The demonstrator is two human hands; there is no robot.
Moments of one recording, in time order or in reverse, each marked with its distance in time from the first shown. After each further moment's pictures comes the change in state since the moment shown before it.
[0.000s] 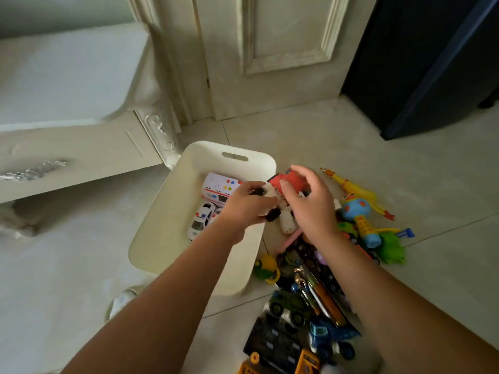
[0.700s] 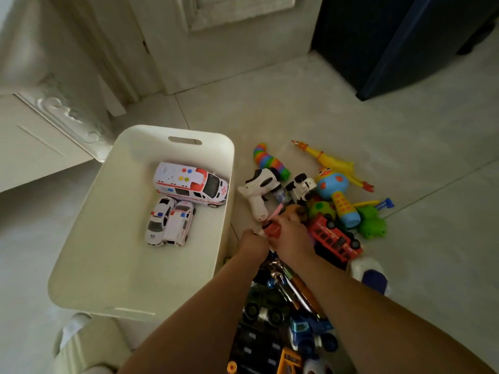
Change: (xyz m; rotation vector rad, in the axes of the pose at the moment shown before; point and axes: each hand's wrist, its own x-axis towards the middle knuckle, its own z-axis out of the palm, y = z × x) left_hand 0.078 -0.134 0.085 0.514 0.045 -0.355; right_hand -0.009 0.181 0.026 -0.725 -0.423 0.318
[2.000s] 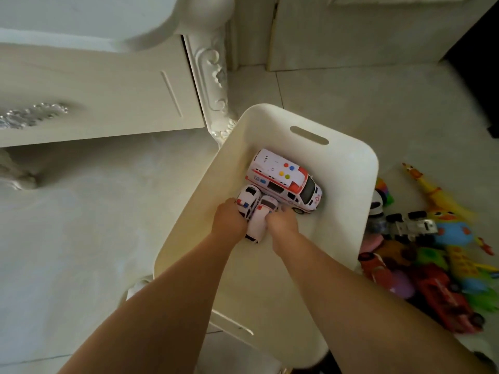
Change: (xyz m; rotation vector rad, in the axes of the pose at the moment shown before) left_hand 0.093 -0.079 -0.212 0.169 0.336 0.103; right_hand 0.038 -0.231 0.075 0.951 -0.192 0.440
